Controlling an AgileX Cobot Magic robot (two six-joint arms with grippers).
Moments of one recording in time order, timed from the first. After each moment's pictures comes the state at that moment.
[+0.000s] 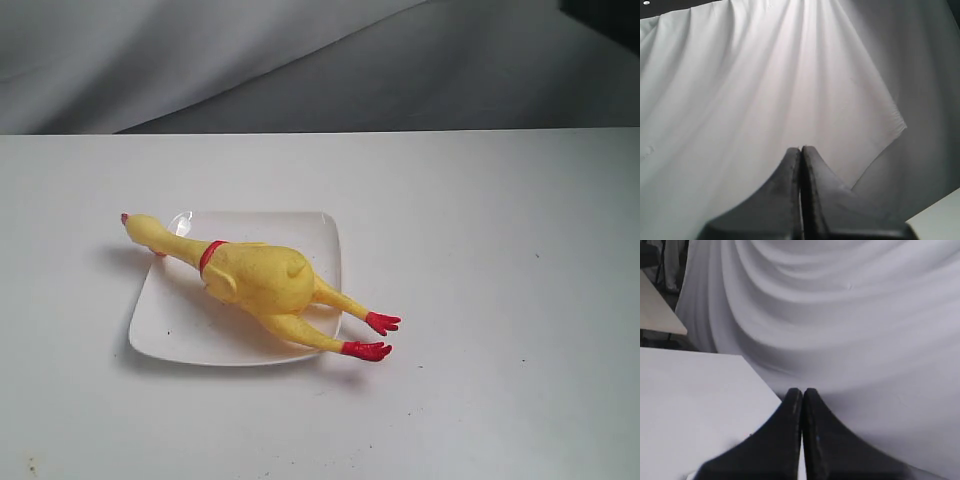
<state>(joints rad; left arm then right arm) -0.33 0.28 -0.51 0.89 0.08 -0.48 0.89 0.65 -0.76 -0.18 0.18 -0.21</state>
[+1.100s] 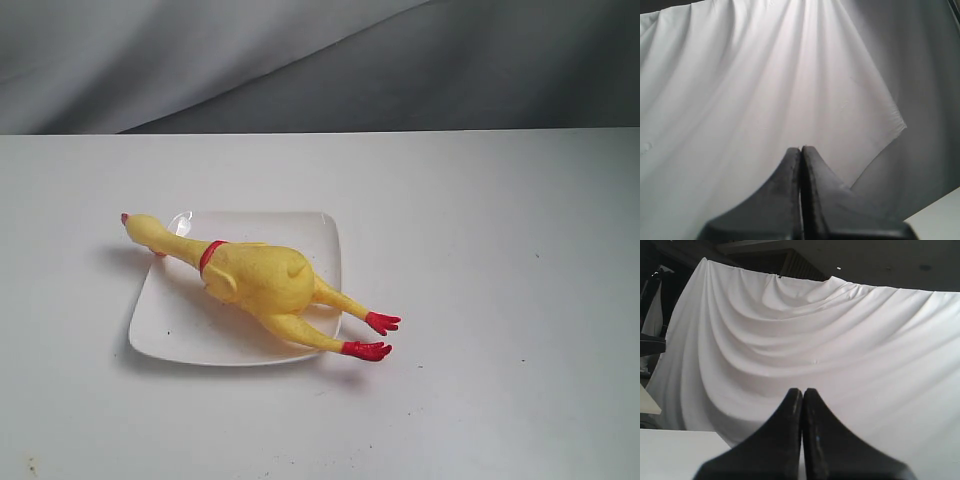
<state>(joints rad) -0.33 0.28 -0.51 0.88 0.09 -0.48 0.89 0.26 -0.65 -0.18 0.12 -0.21</state>
